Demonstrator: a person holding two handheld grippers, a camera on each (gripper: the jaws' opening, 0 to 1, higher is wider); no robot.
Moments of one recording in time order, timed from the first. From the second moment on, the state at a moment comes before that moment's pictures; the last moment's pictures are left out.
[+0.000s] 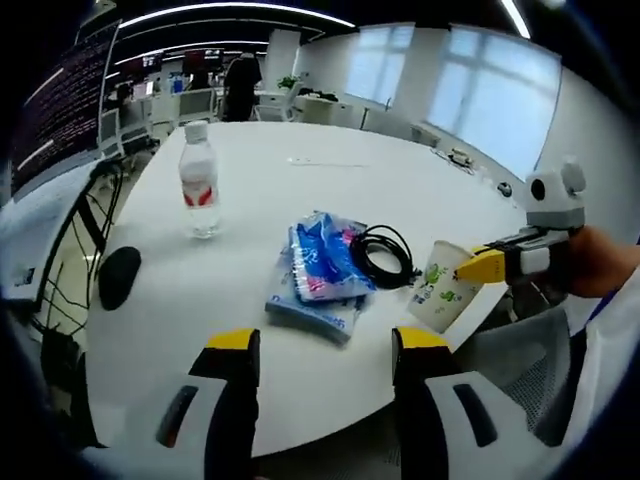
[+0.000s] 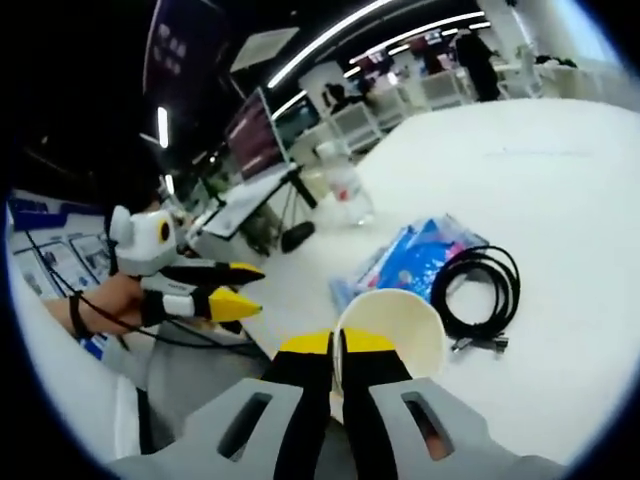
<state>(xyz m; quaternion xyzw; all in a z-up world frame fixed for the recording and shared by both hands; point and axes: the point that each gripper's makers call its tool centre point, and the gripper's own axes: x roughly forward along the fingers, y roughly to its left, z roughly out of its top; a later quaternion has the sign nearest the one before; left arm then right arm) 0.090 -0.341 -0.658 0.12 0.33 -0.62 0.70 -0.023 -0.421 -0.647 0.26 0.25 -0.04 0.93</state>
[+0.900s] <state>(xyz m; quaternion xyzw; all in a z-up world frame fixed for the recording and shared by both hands) 0.096 -0.327 -0.660 0.11 0.34 -0.59 0.72 0.083 -0.421 -0.625 0.13 0.27 0.08 0.95</state>
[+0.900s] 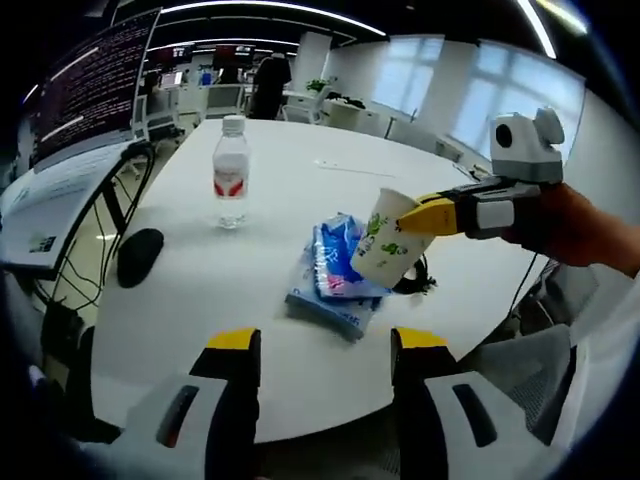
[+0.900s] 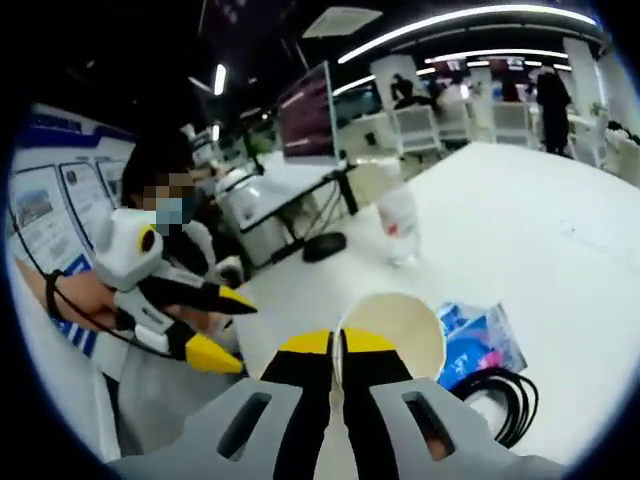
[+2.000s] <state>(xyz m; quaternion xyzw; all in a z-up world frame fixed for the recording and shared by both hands) 0.097 -0.328 -0.654 0.11 0.34 -0.59 0.72 0.196 -0.454 -0.677 -0.17 0.37 0.21 0.89</state>
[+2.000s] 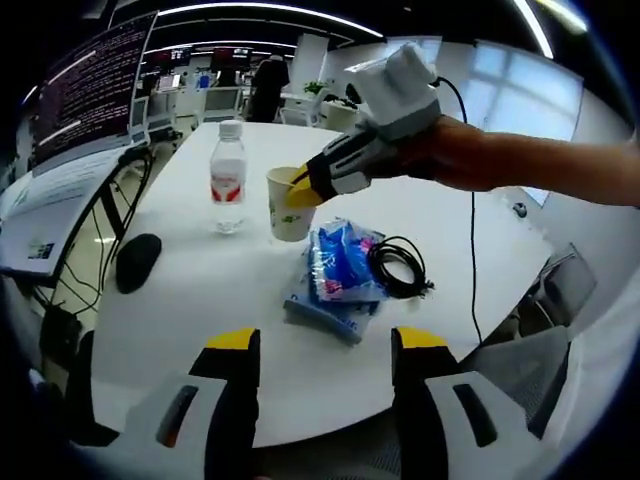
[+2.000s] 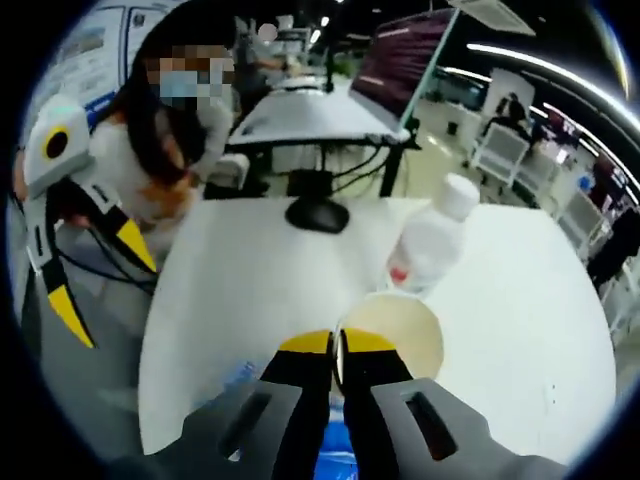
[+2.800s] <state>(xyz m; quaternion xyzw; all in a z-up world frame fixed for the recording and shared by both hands) 0.094 -0.319 -0.651 0.10 0.34 -0.58 0.73 0.232 -0.496 -0.715 -0.16 0.40 0.16 0.89</state>
